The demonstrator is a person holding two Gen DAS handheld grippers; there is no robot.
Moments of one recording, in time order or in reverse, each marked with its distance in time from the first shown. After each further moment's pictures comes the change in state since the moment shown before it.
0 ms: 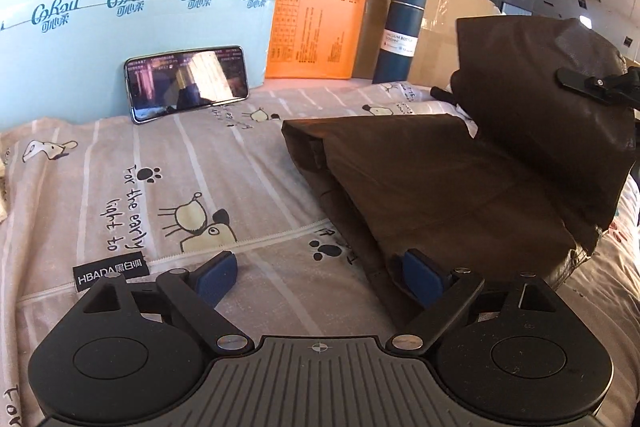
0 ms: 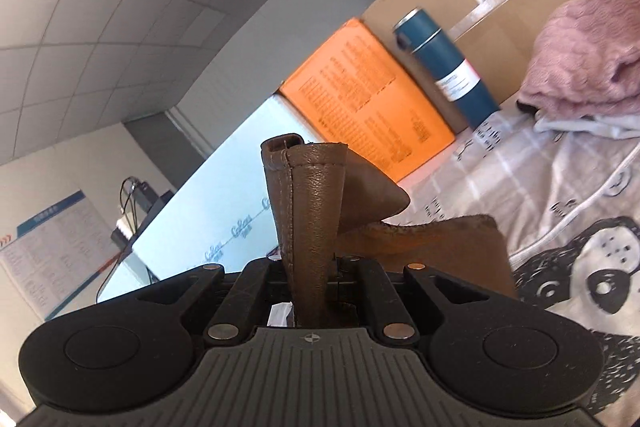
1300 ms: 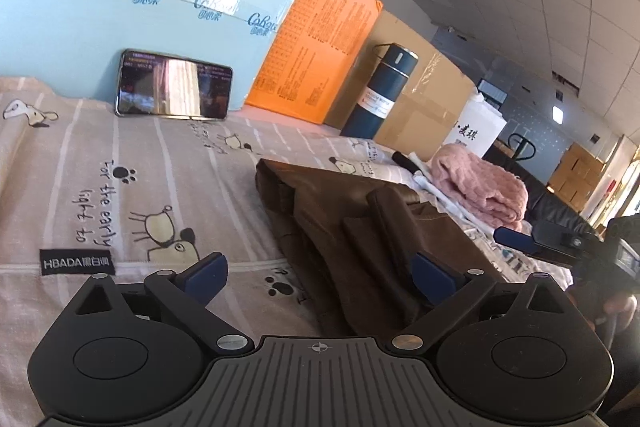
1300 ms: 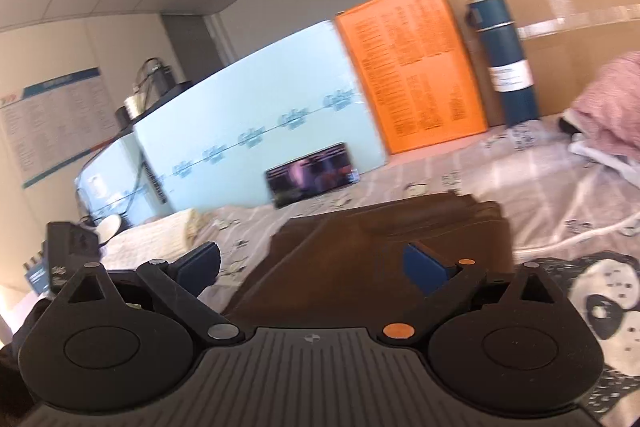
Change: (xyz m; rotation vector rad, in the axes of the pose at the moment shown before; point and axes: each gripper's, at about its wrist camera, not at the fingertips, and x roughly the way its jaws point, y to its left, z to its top) left arm -0.014 0.018 0.006 -0.250 -0.094 -0.203; right arm 0.000 0.006 -0.023 -0.291 0.143 -0.048
